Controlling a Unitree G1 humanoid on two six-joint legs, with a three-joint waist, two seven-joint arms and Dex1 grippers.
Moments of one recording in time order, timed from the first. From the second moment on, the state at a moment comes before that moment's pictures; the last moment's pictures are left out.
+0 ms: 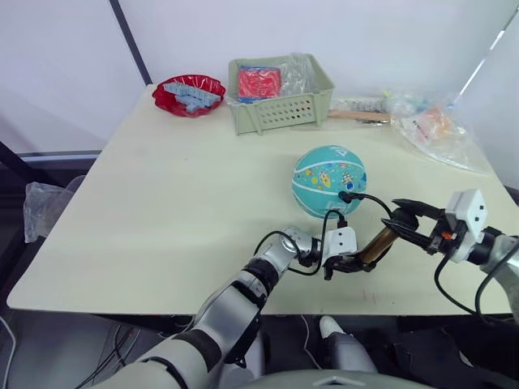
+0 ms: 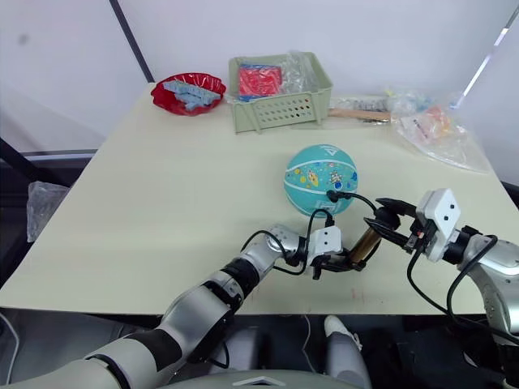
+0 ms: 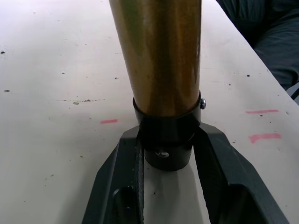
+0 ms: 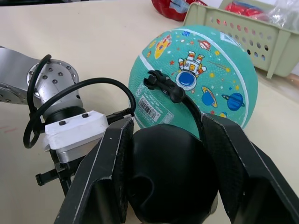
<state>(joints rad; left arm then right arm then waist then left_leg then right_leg) -0.74 -0.08 -0.44 1.10 0.20 -0.29 -0.98 0.03 -0.72 -0.24 -0.31 0.52 0.29 0.94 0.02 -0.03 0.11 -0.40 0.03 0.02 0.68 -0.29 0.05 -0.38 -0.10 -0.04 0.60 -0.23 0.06</state>
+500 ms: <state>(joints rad) -0.76 -0.09 -0.44 1.10 0.19 -0.30 -0.99 -0.12 -0.99 -0.51 -0.36 0.80 0.60 0.97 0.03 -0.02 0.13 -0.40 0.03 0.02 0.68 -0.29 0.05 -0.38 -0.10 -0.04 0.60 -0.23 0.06</state>
